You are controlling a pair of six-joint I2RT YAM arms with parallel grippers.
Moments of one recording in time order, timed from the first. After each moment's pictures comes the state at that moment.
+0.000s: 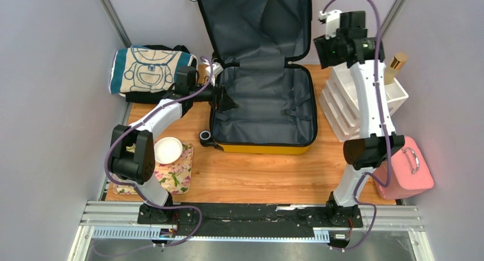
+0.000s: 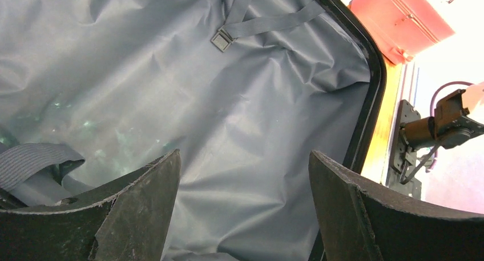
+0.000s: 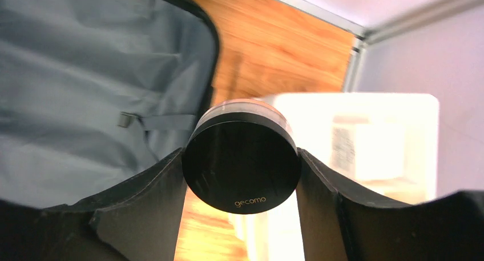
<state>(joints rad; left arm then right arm) -0.27 1.66 1.19 -0.02 0.91 -0.09 0.15 1.87 2.31 -1.13 0.05 -0.29</state>
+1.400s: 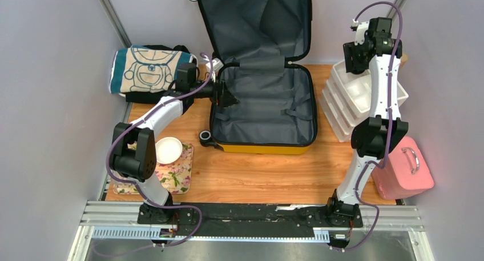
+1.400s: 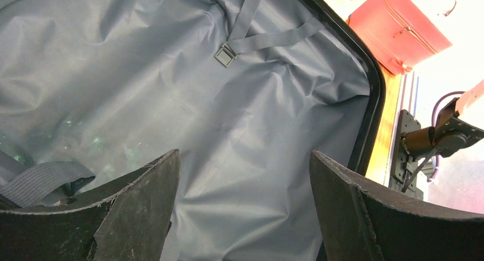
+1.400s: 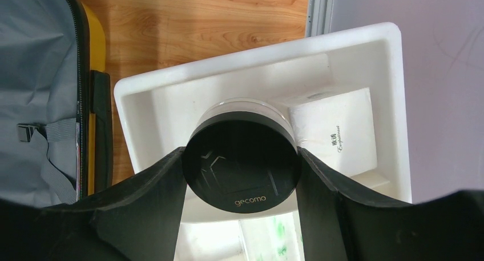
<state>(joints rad) -0.27 1.69 1.23 0.01 0.92 -0.12 -0.17 2.02 2.31 -1.11 0.01 -0.30</state>
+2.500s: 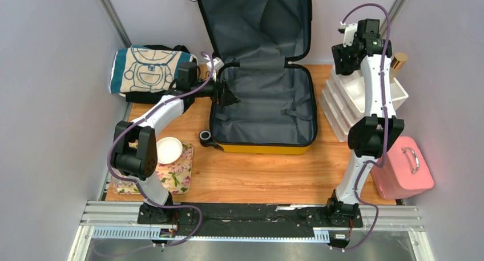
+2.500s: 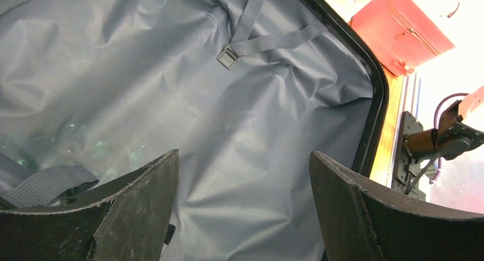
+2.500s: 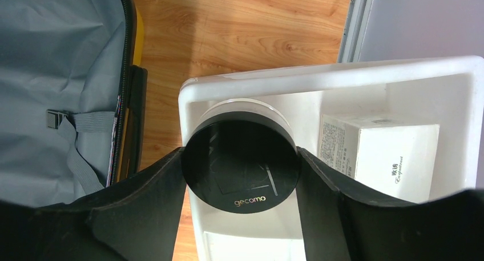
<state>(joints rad) -0.27 1.71 1.25 0.01 0.91 -0.12 -0.12 2.02 2.27 -1.10 -0.03 -0.32</state>
